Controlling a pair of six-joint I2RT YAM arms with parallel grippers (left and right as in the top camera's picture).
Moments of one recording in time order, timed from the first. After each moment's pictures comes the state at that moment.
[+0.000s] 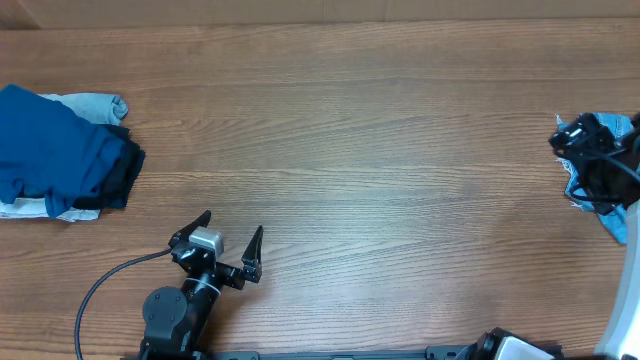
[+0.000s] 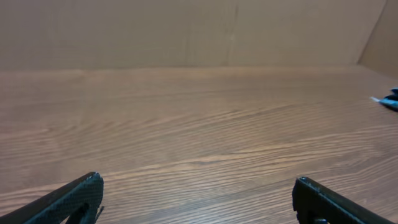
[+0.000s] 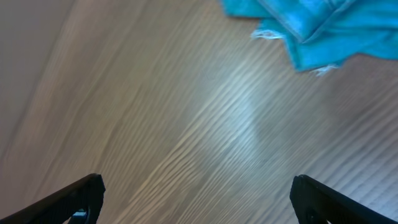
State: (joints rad) left arm -0.13 0.04 0.06 -0.19 0.22 -0.11; right arm -0.47 1.36 1.34 -1.03 -0.16 0.53
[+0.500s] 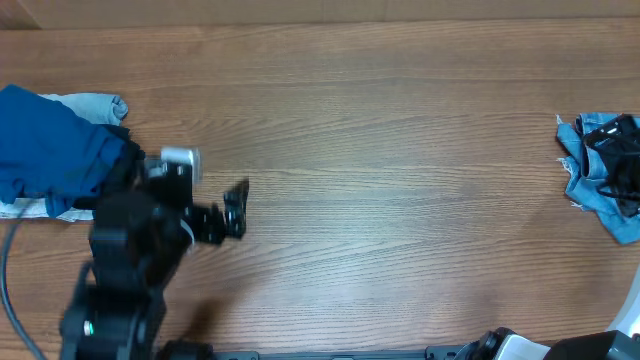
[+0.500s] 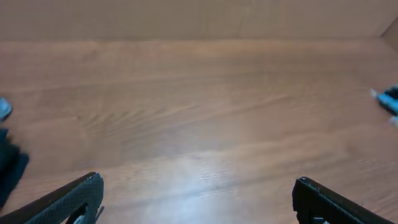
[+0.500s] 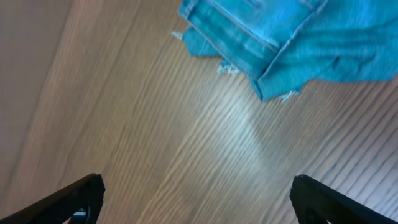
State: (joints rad) left arm -0.13 0.79 0.99 -0.71 0.18 -0.12; right arm -0.58 1.42 1.38 -1.00 -0.14 0.55
